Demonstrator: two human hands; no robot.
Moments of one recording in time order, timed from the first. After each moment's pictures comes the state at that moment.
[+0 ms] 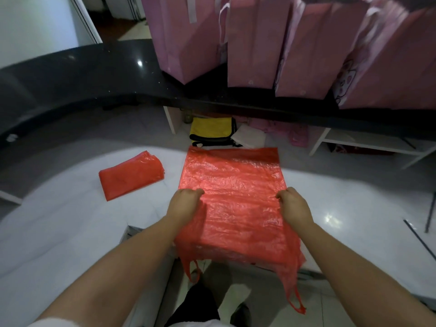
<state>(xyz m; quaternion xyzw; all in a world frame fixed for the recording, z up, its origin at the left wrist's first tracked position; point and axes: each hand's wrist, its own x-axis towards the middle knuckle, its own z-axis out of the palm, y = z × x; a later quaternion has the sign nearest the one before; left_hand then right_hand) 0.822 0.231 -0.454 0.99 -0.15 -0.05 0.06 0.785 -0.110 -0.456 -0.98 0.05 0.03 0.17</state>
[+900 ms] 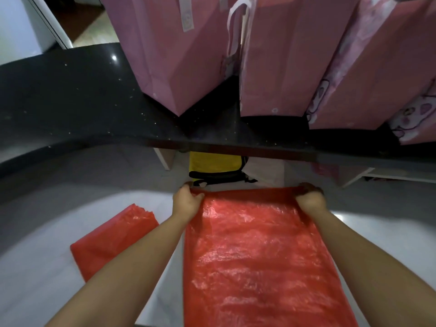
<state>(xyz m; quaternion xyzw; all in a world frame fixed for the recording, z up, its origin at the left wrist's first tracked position) 1.048 0.248 -0.498 0.91 0.11 -0.12 0.38 1.005 -0.128 -0.508 -0.90 0.31 0.08 0.29</state>
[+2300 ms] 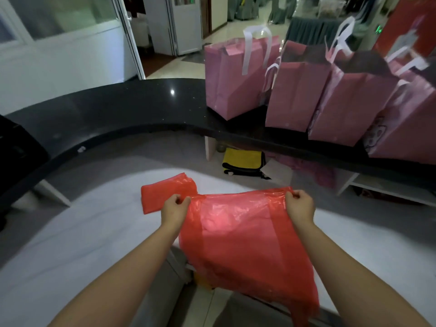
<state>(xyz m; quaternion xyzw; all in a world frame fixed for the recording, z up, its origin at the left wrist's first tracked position) 0.813 0.325 -0.379 0.79 0.27 0.03 0.55 0.848 -0.015 -0.362 -0.82 0.24 -0.08 0.51</state>
